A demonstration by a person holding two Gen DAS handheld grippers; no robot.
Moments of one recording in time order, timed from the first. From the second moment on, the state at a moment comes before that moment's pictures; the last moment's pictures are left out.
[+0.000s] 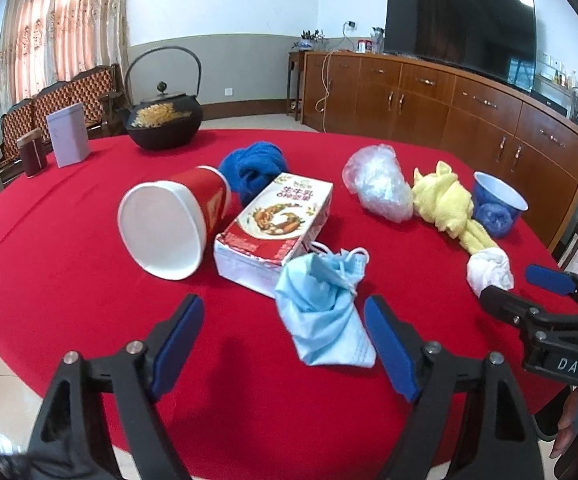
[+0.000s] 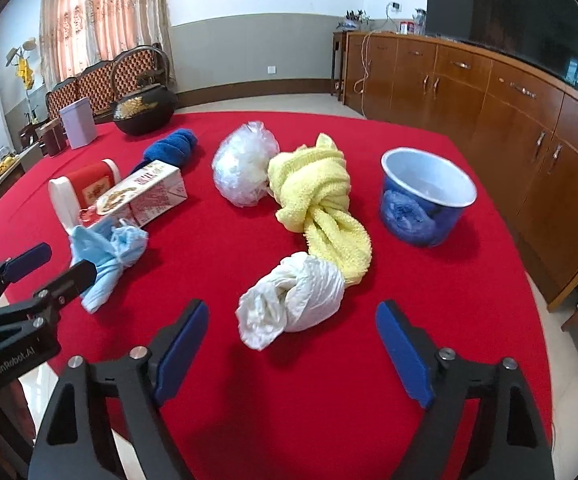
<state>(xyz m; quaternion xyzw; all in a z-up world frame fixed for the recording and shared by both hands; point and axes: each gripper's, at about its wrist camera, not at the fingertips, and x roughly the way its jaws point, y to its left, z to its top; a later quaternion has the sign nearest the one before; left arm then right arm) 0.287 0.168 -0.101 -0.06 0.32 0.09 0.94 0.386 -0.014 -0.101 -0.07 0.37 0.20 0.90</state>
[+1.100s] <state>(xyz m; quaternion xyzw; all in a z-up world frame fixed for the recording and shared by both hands) 0.246 0.086 -0.061 -0.06 0.29 0.02 0.95 0.319 -0.134 -0.053 -0.04 0.32 0.17 0.93</state>
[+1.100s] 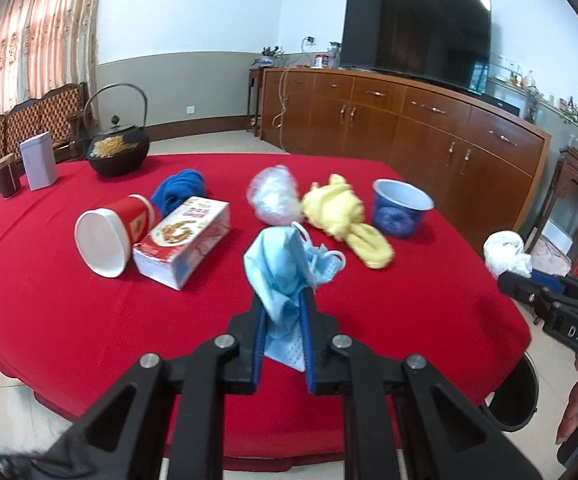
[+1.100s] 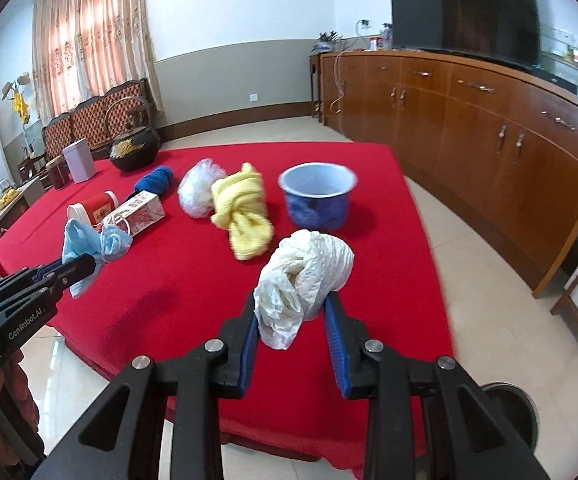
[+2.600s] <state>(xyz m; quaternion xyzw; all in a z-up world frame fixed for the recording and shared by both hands) 0.226 -0.181 -0.057 0.03 0.30 -0.17 0.94 0.212 -0.428 -0.063 0.03 0.32 0.00 0.95</state>
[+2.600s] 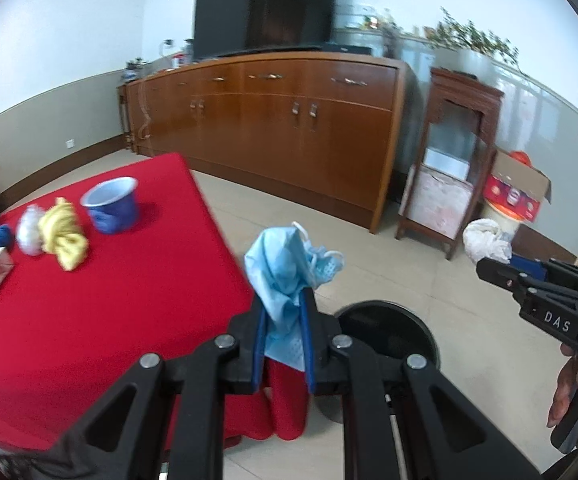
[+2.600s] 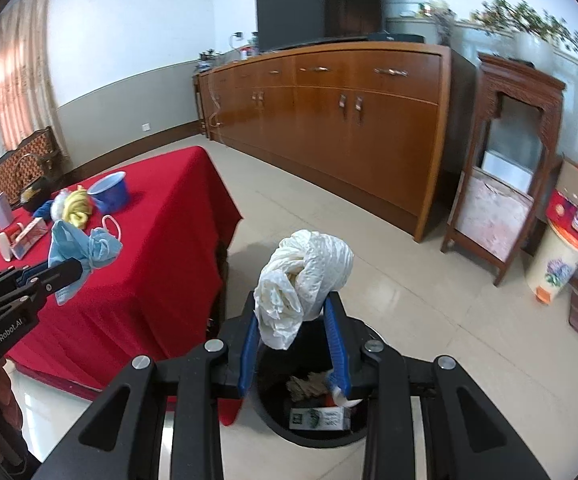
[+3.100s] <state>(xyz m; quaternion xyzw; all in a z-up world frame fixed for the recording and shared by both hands) 0.242 -0.274 -0.117 0.06 0.36 -0.21 0.91 0.227 -0.477 -0.143 0.02 0.39 0.01 0.92</state>
